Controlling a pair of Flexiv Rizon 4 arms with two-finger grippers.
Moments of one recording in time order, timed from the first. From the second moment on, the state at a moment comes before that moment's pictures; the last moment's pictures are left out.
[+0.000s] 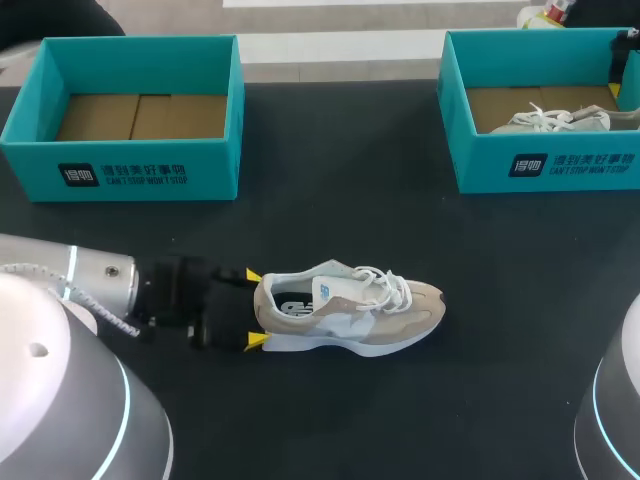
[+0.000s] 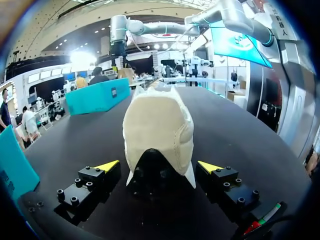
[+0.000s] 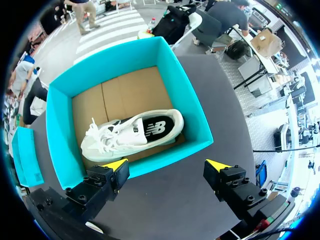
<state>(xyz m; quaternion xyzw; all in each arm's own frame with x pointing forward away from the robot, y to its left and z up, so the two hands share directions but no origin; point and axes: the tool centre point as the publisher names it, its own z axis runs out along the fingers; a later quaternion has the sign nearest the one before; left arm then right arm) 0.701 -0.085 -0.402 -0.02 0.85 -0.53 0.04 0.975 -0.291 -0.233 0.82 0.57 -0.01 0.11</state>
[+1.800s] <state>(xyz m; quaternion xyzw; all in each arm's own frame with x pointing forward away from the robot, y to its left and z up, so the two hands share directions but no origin) 0.702 -0.116 -0.424 -0.01 0.86 -0.52 0.01 0.975 -0.291 -0.233 0.82 0.57 -0.01 0.11</state>
